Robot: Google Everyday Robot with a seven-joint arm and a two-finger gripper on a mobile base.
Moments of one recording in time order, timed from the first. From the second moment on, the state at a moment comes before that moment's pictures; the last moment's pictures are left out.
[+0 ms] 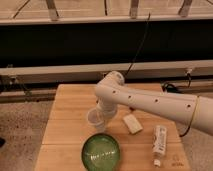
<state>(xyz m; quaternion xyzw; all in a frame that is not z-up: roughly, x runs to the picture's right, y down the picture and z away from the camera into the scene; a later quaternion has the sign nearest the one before) -0.009 0.146 0.713 -0.25 -0.23 -0.51 0.79</state>
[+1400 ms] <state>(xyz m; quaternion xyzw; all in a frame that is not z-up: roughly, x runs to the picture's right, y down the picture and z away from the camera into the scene) 0.000 0.220 0.669 -0.21 -0.35 -0.55 0.72</state>
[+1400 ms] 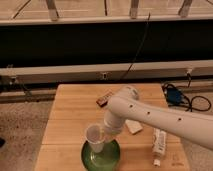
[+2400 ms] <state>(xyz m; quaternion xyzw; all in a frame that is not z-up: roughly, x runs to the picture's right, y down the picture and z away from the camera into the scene) 0.009 0.231 0.700 -0.26 -0.32 -0.55 0.73</state>
